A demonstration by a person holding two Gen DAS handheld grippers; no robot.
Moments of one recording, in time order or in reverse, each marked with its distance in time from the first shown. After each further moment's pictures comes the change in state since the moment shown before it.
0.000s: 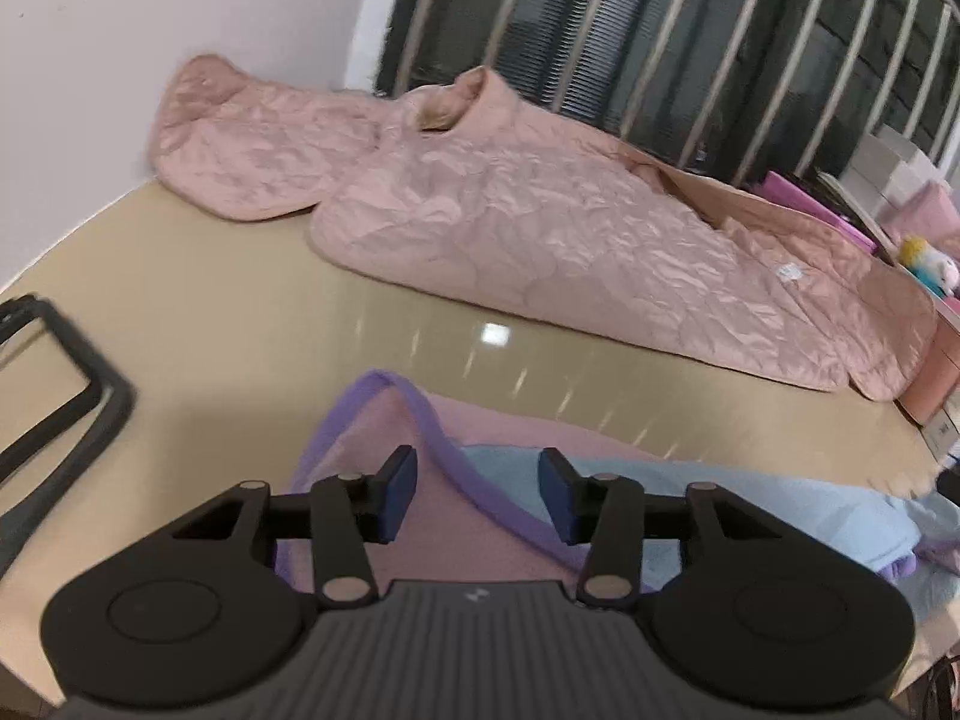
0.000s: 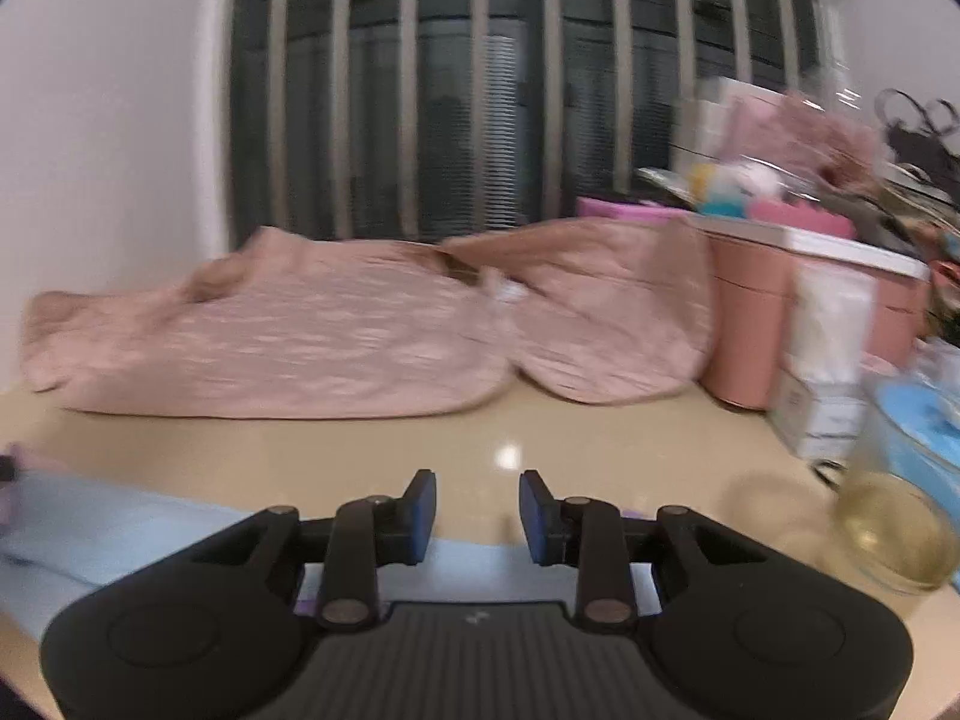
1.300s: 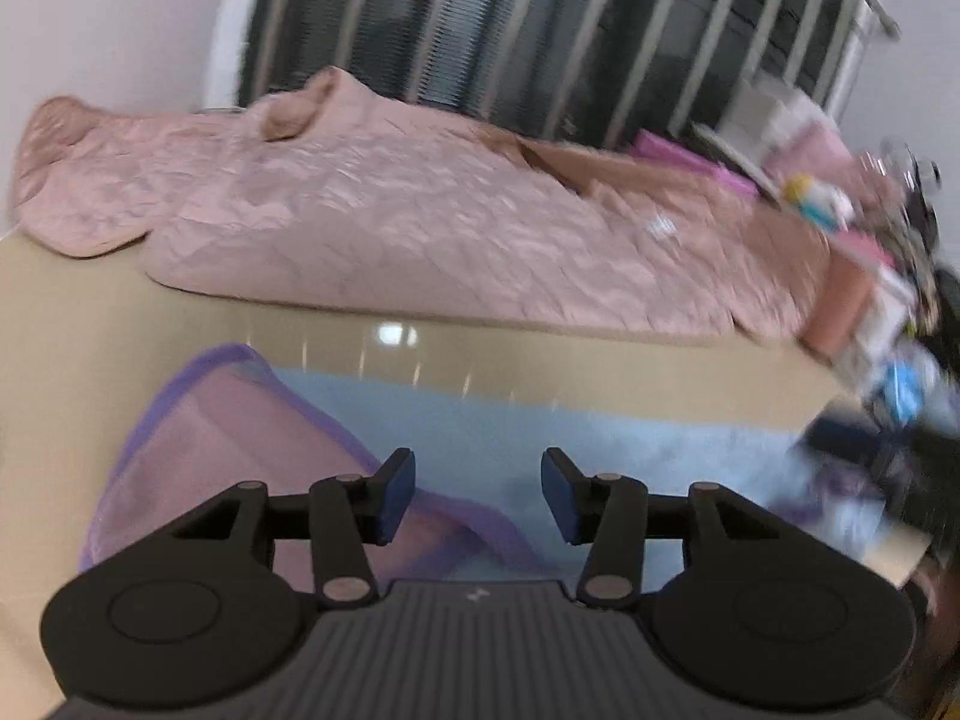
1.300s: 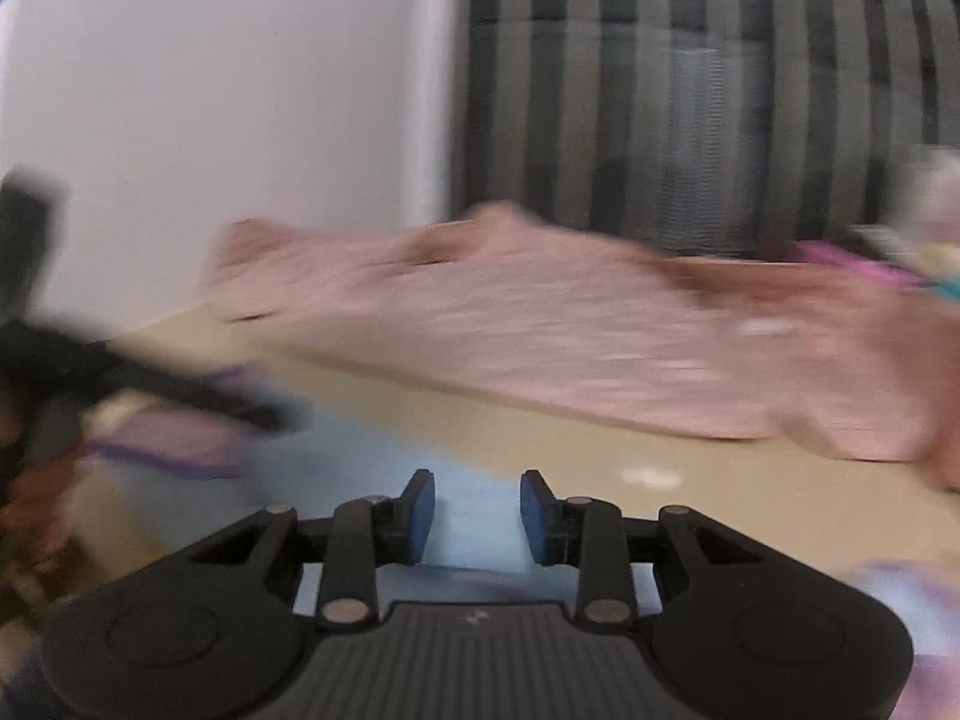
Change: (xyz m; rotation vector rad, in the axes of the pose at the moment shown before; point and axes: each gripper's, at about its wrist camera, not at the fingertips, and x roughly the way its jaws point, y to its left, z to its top) left arm 0.004 -0.054 -0.015 0.166 0.010 -0.178; right arm -0.012 0.088 0.001 -0.192 0.015 0.219
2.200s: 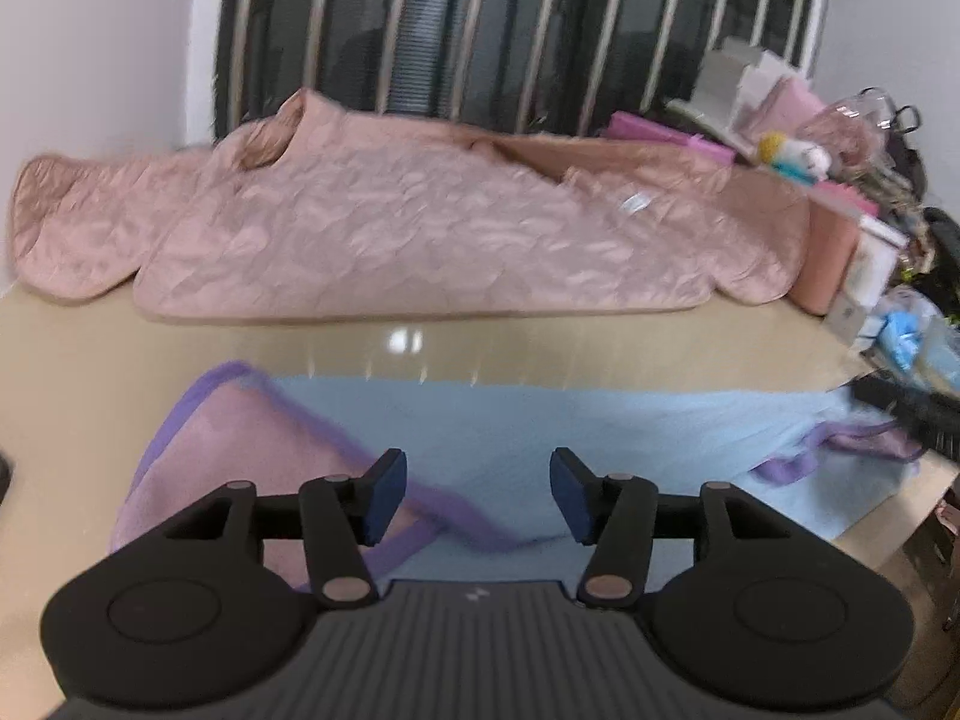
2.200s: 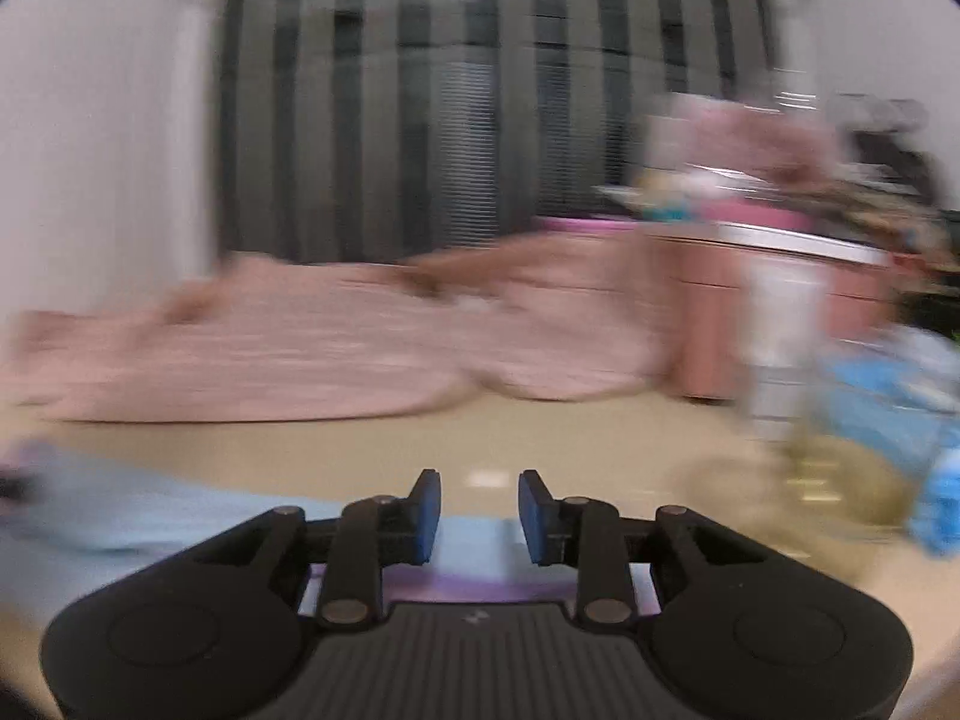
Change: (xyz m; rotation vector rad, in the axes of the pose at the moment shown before) left arm -0.017 -0.035 -0.004 0.099 -0.025 0.031; right arm -0.031 -0.081 -0.043 0.210 -0.081 -0.192
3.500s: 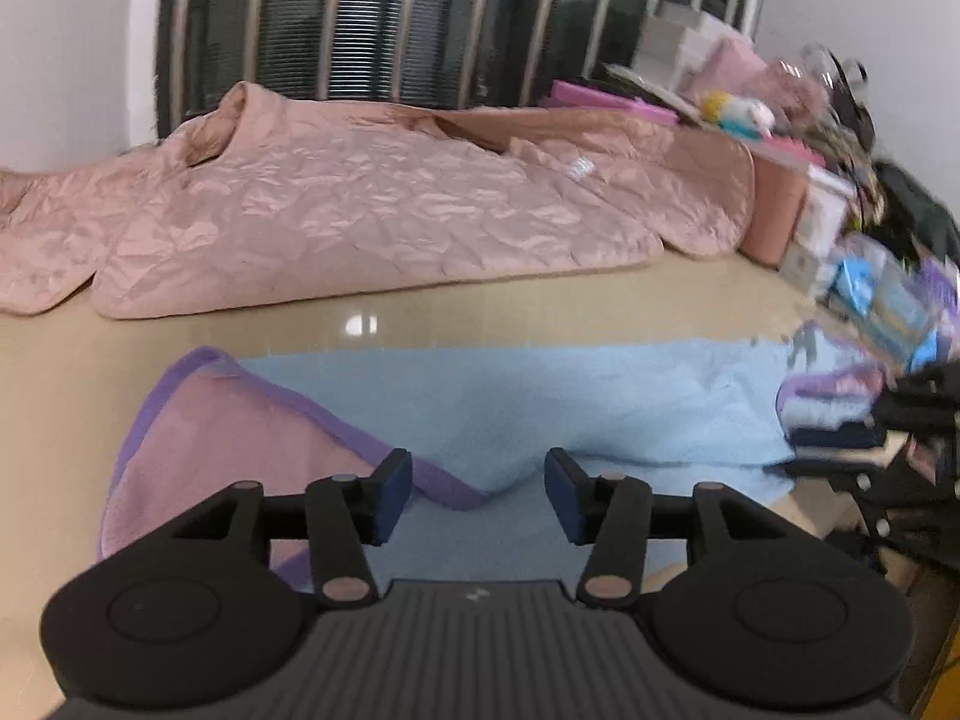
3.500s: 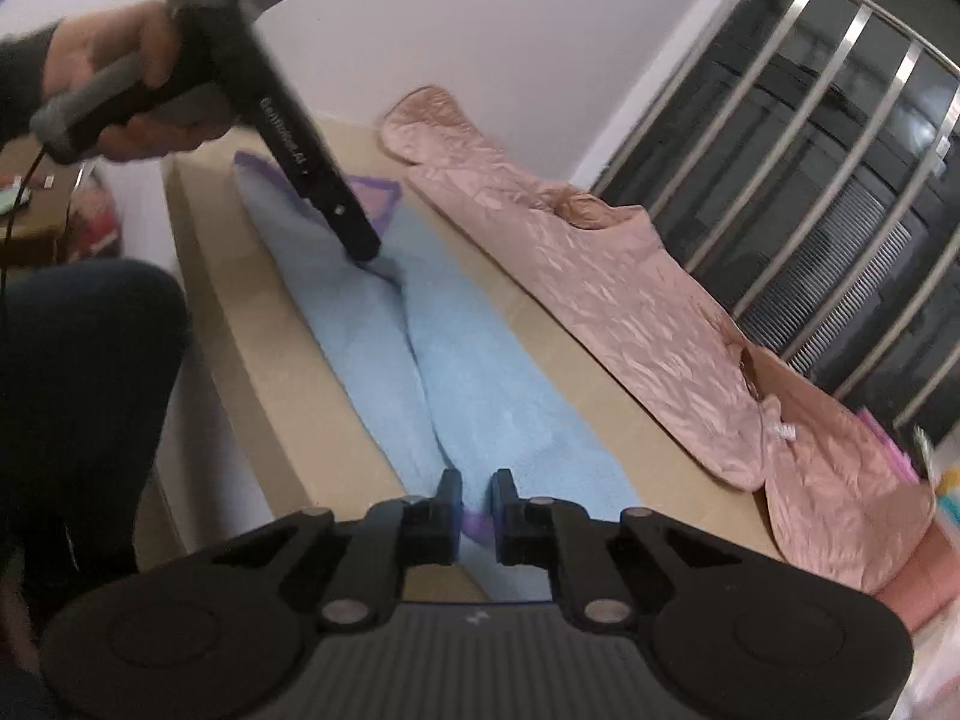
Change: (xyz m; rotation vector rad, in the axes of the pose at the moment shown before) left arm -0.004 0.009 -0.006 0.057 0.053 -0.090; right arm -0.034 0.078 -0.037 -0.807 0.083 0.366
